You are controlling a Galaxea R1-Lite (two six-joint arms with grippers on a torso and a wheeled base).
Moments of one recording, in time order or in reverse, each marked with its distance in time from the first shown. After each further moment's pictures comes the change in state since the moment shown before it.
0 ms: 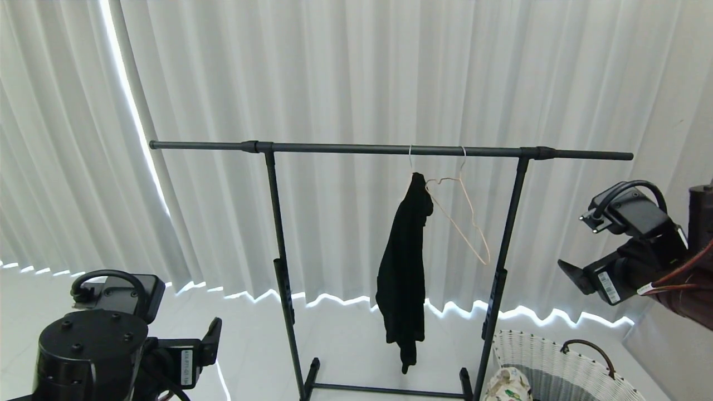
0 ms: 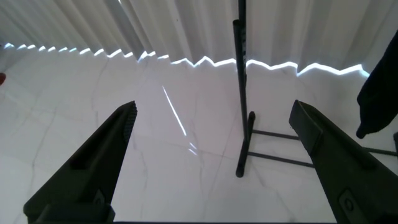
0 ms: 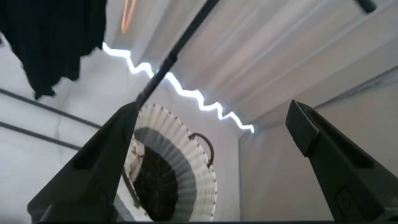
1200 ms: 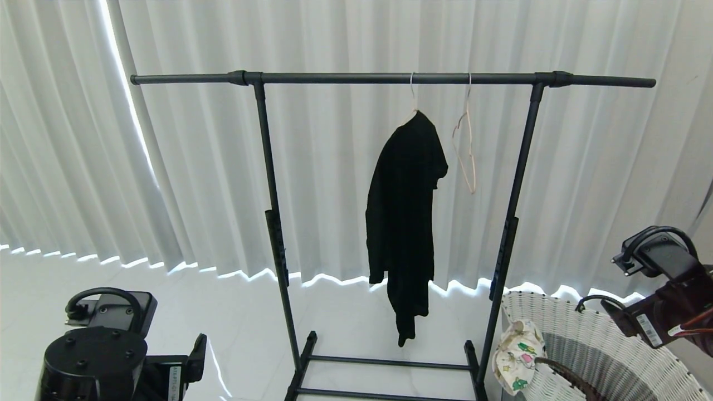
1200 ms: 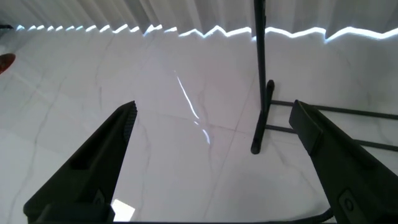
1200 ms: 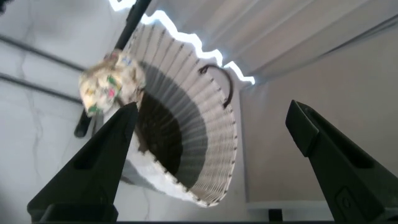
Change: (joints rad) left arm 0.025 0.003 0.063 0.000 0.039 0.005; right arm -0.113 -0.075 0.179 0.001 -0.043 -0.029
